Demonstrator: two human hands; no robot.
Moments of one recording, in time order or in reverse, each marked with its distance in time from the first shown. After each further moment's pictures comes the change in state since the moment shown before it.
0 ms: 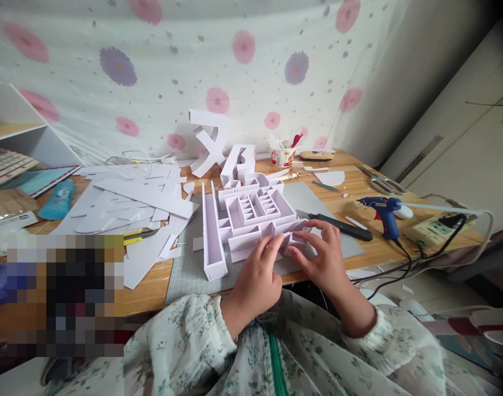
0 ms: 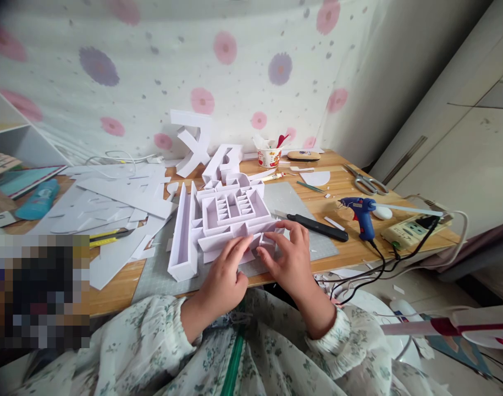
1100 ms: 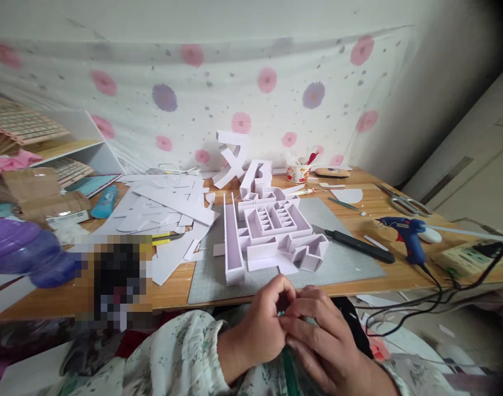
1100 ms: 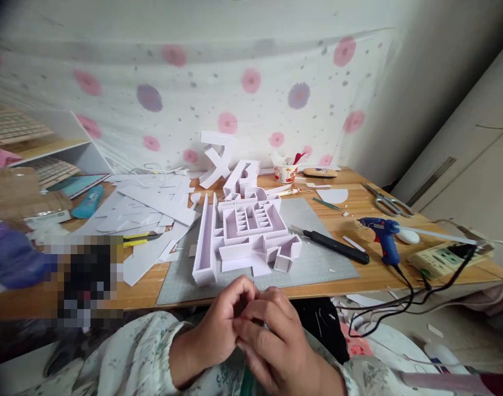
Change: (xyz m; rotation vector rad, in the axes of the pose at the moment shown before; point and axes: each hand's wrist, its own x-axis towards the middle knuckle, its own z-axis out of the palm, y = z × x) left_hand -0.033 0.037 -0.027 -0.784 -0.030 -0.276; right_hand -0.016 -0.087 -0.036 0.519 -0.187 -0.376
